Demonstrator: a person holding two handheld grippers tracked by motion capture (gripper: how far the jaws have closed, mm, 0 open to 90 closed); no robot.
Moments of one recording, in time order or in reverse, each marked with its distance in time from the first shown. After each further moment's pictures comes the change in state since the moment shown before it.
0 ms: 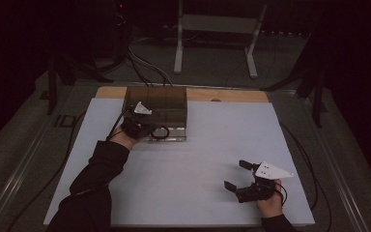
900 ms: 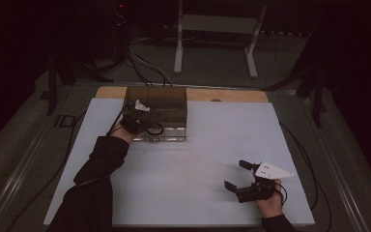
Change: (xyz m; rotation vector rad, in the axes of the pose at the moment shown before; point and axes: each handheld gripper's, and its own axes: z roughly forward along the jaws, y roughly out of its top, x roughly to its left) left arm 0.029 -0.006 0.031 0.067 0.071 -0.009; right arm -0.001 0.000 0.000 0.001 0.003 0.004
